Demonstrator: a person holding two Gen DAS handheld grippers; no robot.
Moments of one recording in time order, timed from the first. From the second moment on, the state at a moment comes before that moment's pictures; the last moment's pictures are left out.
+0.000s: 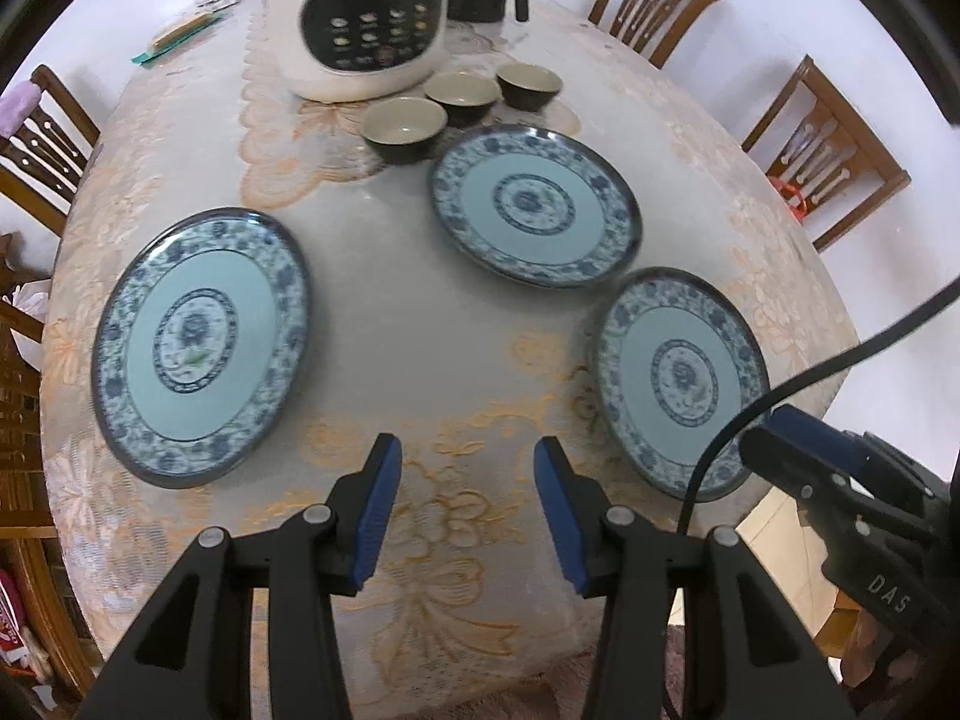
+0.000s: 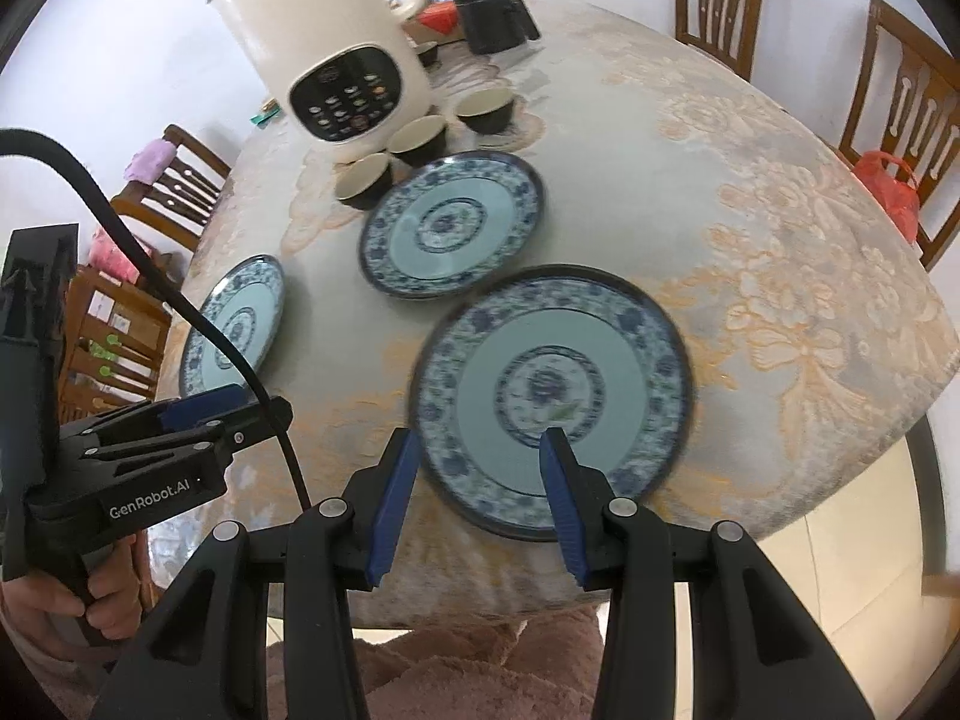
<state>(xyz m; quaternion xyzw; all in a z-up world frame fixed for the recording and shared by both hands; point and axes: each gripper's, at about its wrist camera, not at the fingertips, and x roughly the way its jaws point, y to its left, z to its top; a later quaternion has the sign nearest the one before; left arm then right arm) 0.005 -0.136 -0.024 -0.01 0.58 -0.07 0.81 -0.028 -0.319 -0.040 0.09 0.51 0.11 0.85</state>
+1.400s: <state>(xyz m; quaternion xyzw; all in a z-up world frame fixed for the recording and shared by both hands) 0.038 -0.213 -0.075 0.00 0.63 -0.06 0.77 0.006 -0.389 -0.086 0.09 0.56 0.08 0.82</state>
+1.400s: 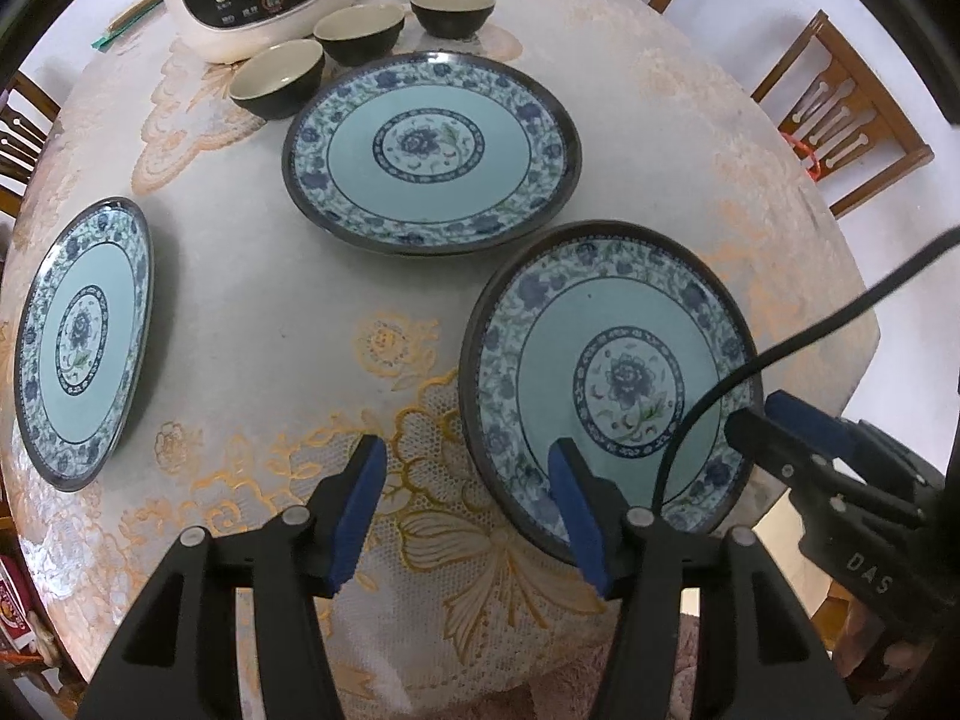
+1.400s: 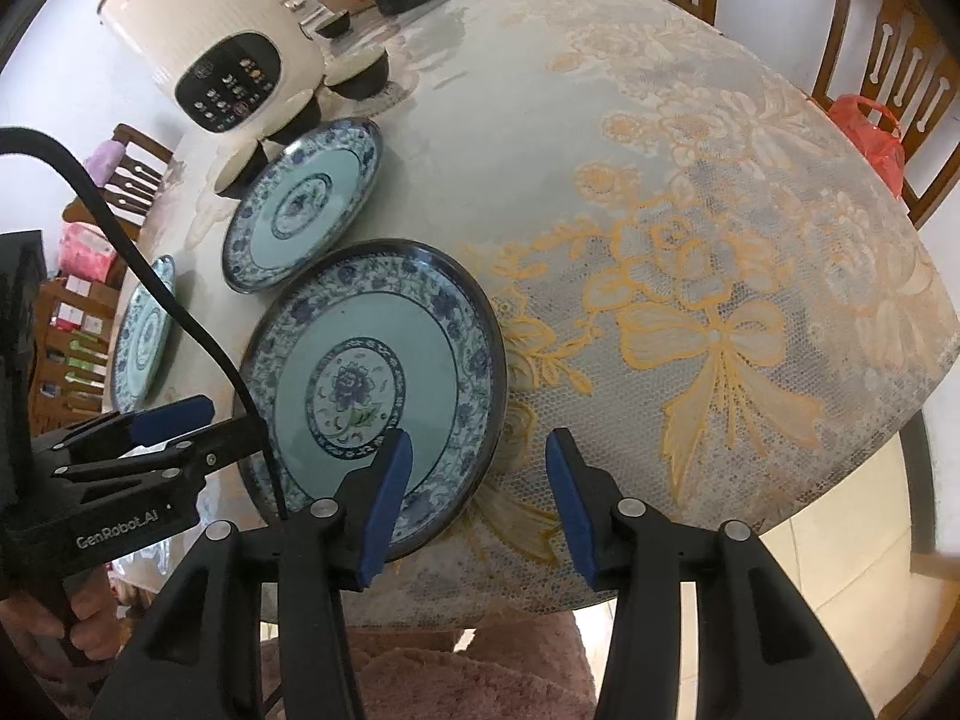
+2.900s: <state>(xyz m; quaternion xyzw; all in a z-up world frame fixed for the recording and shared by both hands) 0.055 -0.242 -0.088 0.05 0.64 -0.13 0.76 0.011 -0.373 -0.089 0.09 0.55 0.05 0.83</state>
